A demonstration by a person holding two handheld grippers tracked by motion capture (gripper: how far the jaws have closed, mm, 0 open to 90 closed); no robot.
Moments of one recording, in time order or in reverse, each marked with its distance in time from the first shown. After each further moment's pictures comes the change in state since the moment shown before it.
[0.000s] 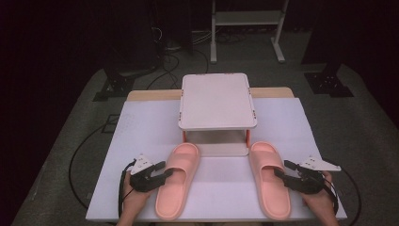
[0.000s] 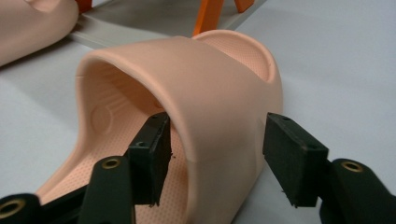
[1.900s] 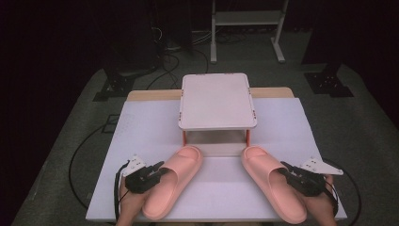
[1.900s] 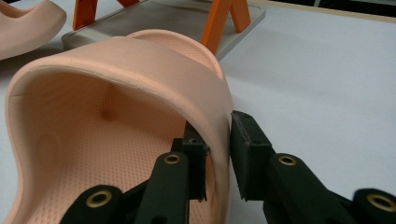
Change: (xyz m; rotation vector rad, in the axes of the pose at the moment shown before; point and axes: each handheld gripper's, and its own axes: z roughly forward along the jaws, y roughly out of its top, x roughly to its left) left arm 0.000 0.003 -0.017 -0.070 -0.003 -0.057; right arm 0.016 0.008 -0.012 -0.041 -0.037 -0.026
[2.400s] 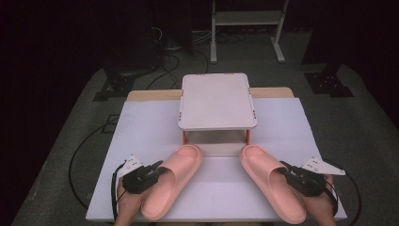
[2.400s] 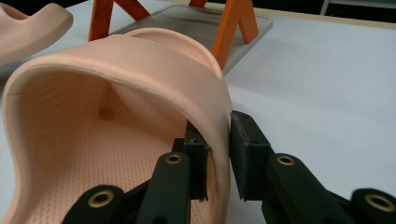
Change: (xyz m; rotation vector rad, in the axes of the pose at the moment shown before) left arm 0.000 0.004 -0.008 -0.044 -0.034 -0.022; right arm 0.003 0.004 -0.004 -0.030 0.032 0.019
